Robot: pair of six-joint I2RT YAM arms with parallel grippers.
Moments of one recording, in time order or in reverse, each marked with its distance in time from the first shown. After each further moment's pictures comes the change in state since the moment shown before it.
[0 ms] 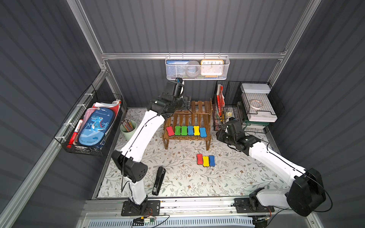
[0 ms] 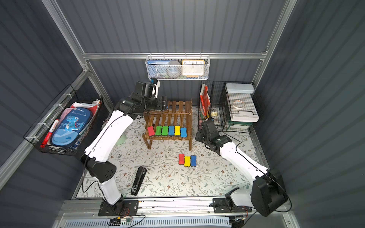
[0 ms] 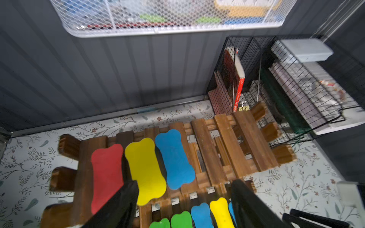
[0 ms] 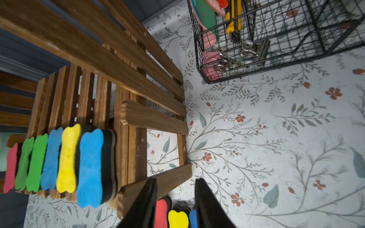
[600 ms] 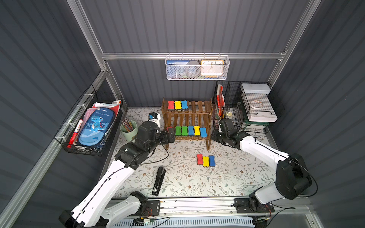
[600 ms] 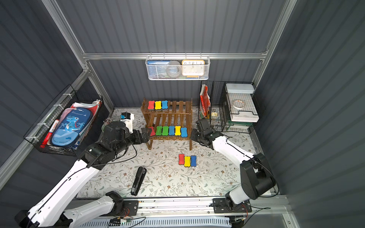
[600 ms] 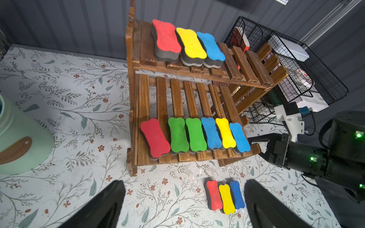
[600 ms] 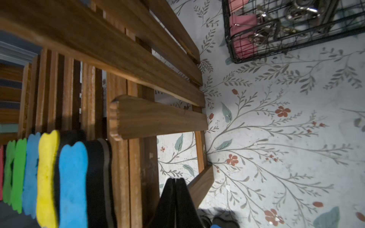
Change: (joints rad) left arm 0.001 -0.835 -1.003 0.251 0.016 -0.229; right arm 0.008 0.188 0.069 0.059 -0.116 0.042
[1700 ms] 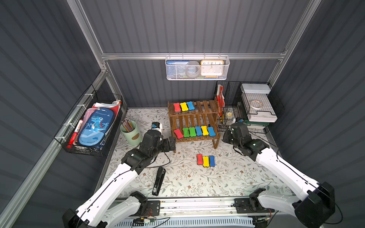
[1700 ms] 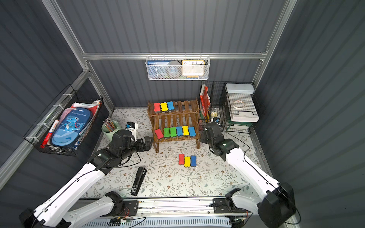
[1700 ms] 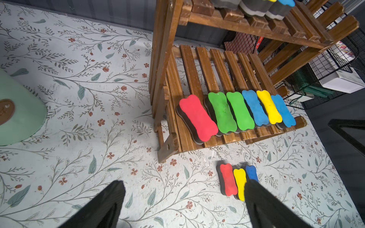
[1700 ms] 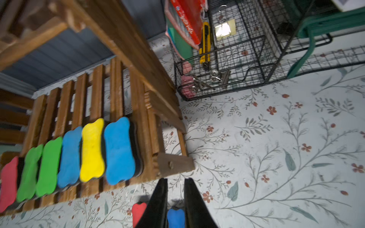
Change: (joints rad) left arm 0.000 -0.079 -0.260 0.075 0.006 -0.041; right arm -0.020 -0.283 -0.065 -0.128 0.264 -0.103
